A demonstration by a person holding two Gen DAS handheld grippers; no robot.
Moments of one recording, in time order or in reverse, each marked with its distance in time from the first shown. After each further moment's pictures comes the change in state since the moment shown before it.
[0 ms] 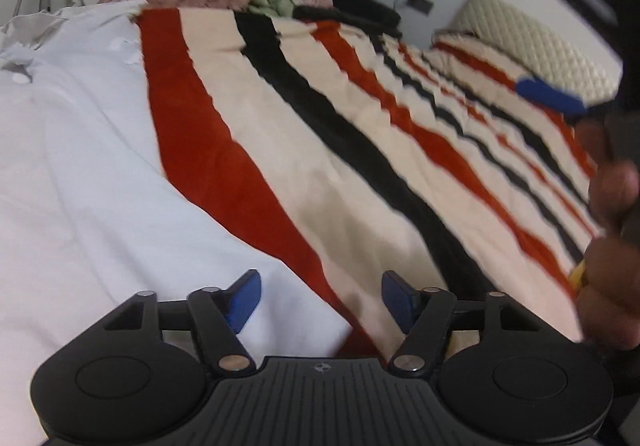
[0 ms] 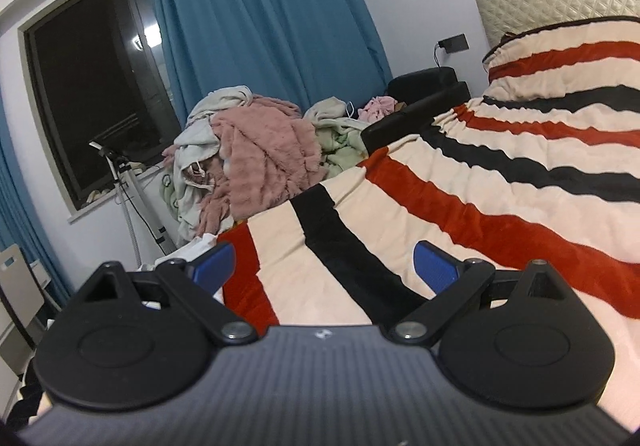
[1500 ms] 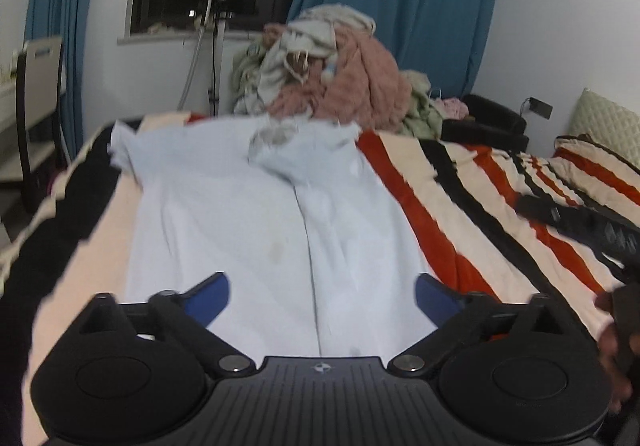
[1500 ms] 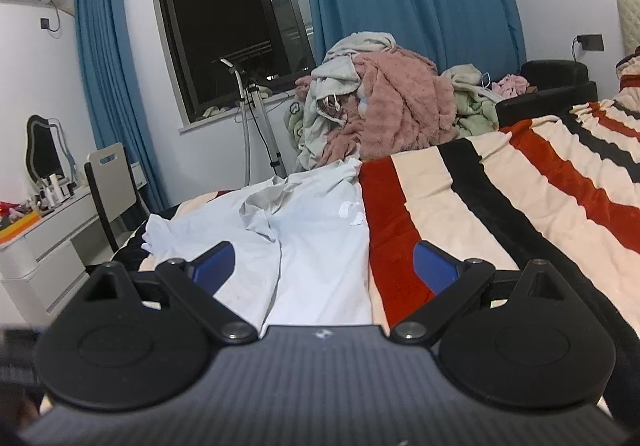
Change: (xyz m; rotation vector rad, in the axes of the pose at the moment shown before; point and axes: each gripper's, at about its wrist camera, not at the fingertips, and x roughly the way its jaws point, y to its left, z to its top) left arm -0.222 0.120 -0.014 -0.110 -0.314 0.402; right arm -0.045 0.112 -0.056 -0.244 0.142 0.333
